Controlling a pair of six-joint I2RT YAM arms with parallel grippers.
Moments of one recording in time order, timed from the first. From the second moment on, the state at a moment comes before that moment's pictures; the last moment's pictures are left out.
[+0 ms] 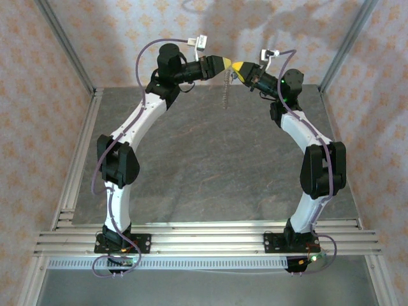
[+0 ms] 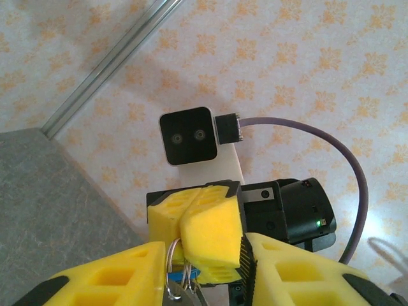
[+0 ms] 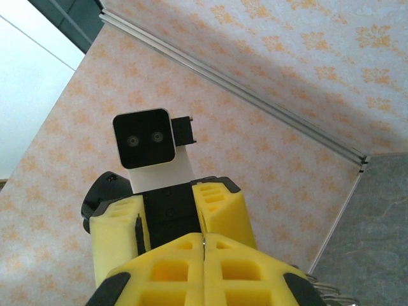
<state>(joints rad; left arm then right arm) -0.35 2.07 2.06 0.12 0.87 -0.91 0.16 1.81 1.44 0.78 -0.94 1.39</state>
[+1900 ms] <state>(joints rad) -0.39 2.07 2.06 0.14 0.88 -0.93 0.07 1.45 1.12 0.54 -0.74 1.16</state>
